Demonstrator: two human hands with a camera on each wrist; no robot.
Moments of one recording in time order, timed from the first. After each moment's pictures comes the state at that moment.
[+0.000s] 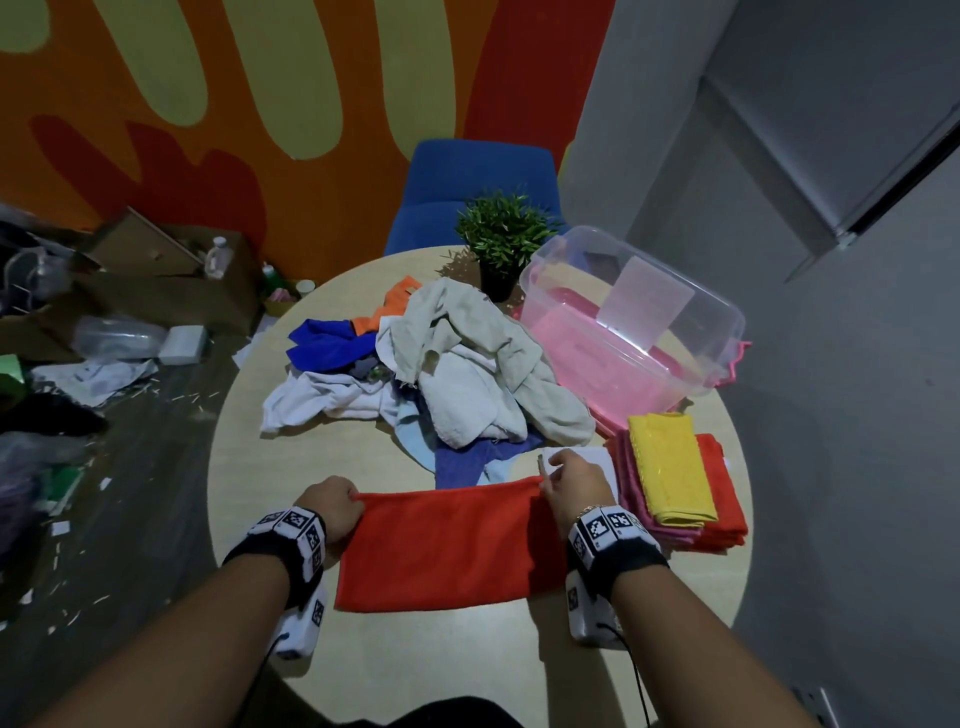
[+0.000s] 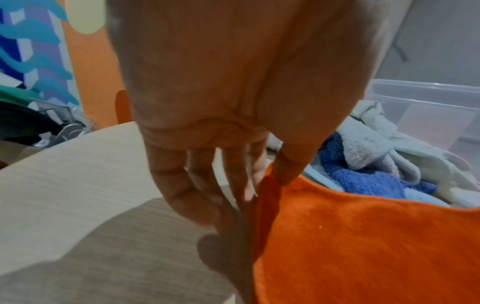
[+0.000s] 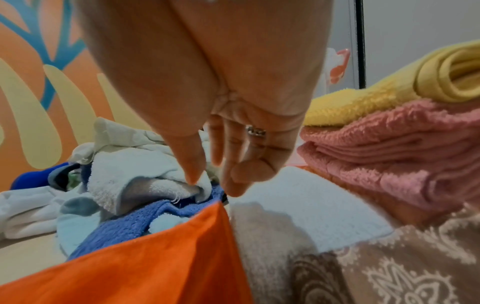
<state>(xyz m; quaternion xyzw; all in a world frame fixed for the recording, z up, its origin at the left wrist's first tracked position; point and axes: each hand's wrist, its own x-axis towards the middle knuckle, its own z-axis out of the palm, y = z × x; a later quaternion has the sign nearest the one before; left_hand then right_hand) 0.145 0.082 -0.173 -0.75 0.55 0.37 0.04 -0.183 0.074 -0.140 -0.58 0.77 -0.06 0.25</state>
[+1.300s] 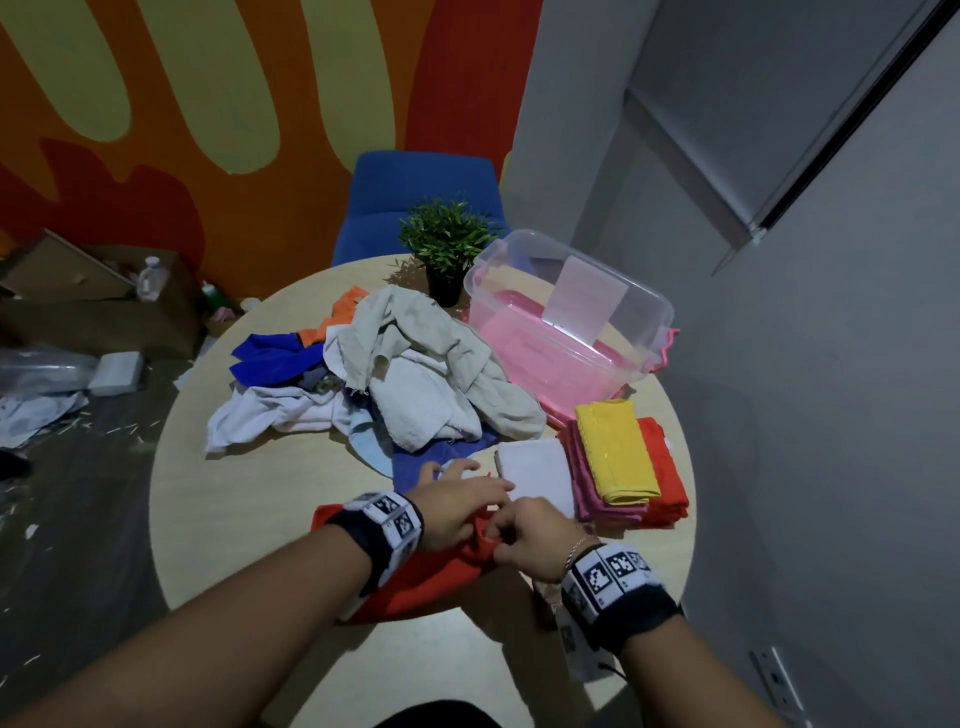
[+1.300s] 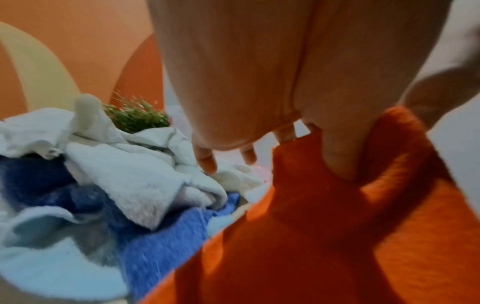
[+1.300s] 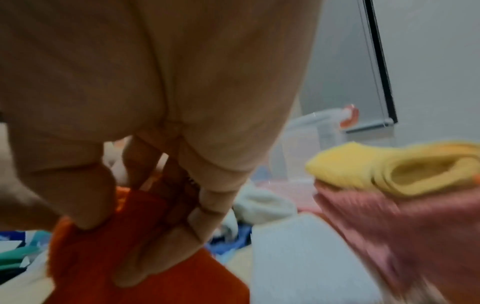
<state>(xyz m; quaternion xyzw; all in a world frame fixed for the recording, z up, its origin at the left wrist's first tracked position) -0.016 0.083 -0.115 -0.35 0.89 0.28 0.11 -0.184 0.140 -0.086 -0.73 0.58 0.00 0.36</state>
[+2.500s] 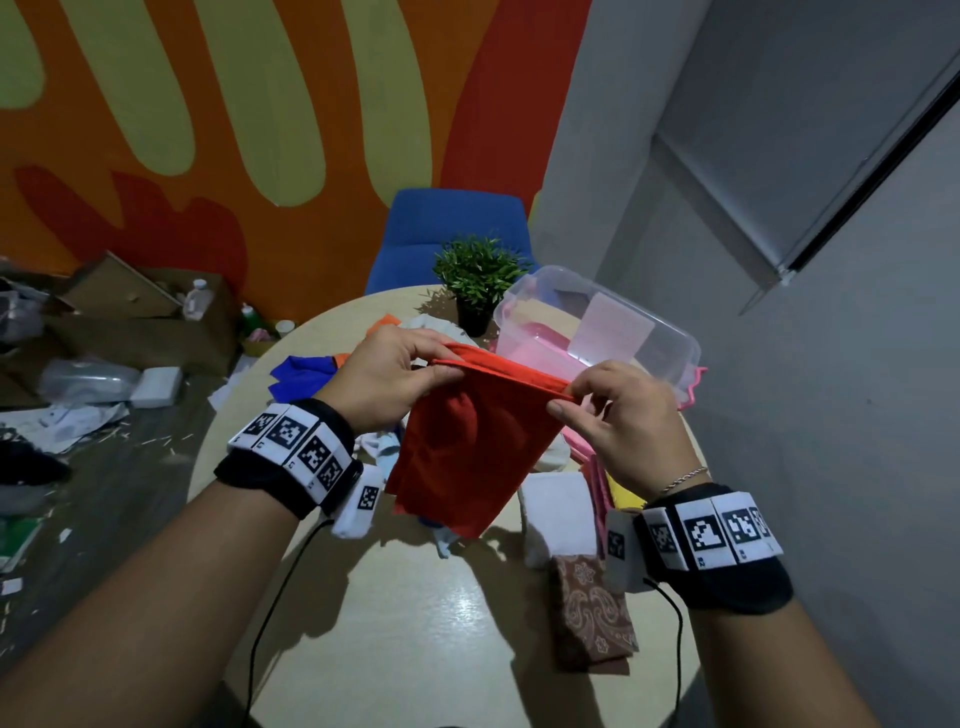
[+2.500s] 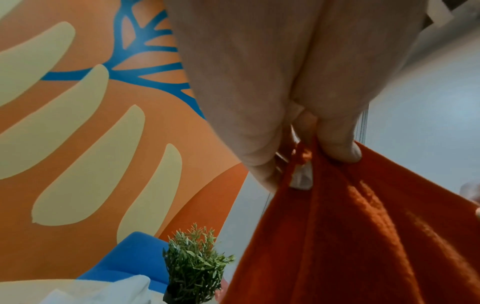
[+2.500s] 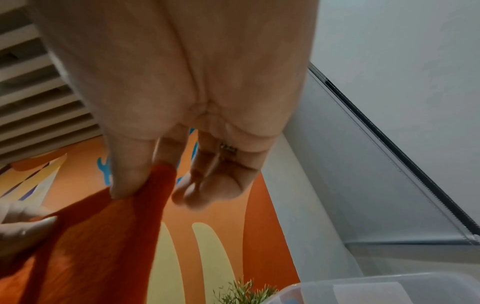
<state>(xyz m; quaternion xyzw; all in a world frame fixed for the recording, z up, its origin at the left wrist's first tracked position) 0.068 0.021 0.041 -0.43 0.75 0.35 -0.36 -0.197 0.087 0.061 -0.74 0.58 -0.31 0.08</state>
